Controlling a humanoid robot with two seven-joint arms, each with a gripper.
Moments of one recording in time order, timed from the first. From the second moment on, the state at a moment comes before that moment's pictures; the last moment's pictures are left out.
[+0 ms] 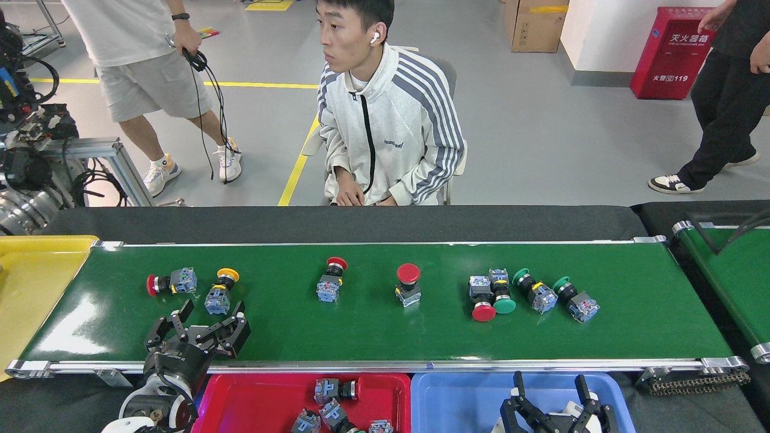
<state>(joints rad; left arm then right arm) -0.29 0.16 0.03 -1.10 -1.43 -0.14 -0.07 0.19 0.01 0.20 -1.69 1.41 0.23 -0.11</state>
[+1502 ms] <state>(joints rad) 0.19 0.19 0.12 -1.62 -1.40 -0.41 0.07 -0.43 0.15 0.48 -1.01 1.36 0.35 0.06</state>
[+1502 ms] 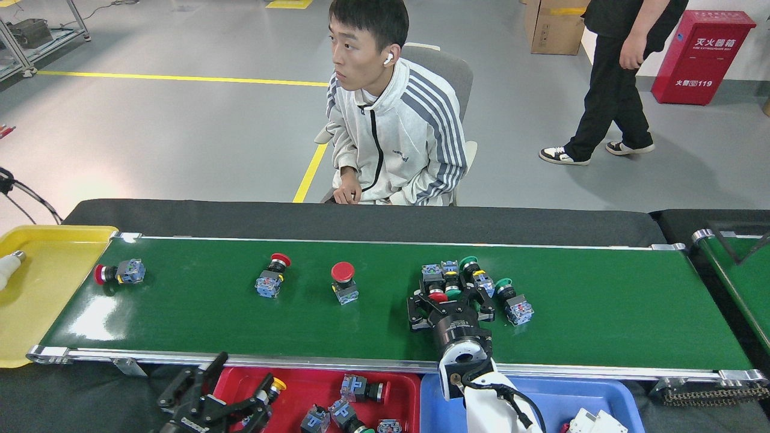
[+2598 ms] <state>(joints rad) -0.18 0.29 0.13 -1.15 -1.37 -0.32 0.08 -0.08 -0.04 0.64 -1.64 1.38 0.10 0.01</state>
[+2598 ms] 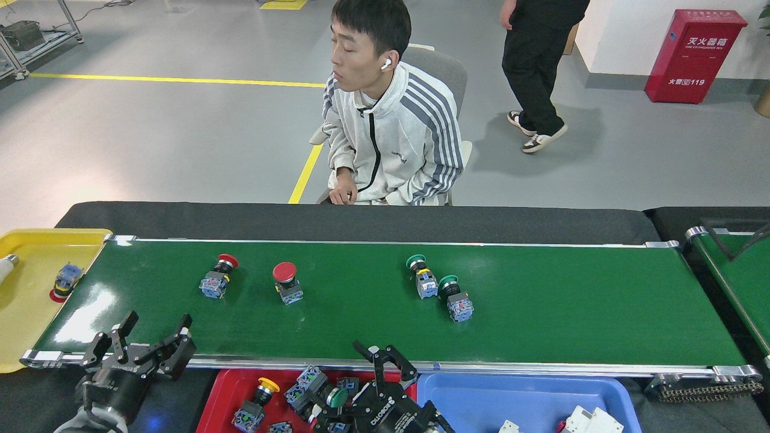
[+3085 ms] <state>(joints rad) -0.44 0.30 0.07 -0.79 -1.42 -0.32 0.09 0.32 -0.10 0.02 -1.73 1.37 0.22 -0.13</state>
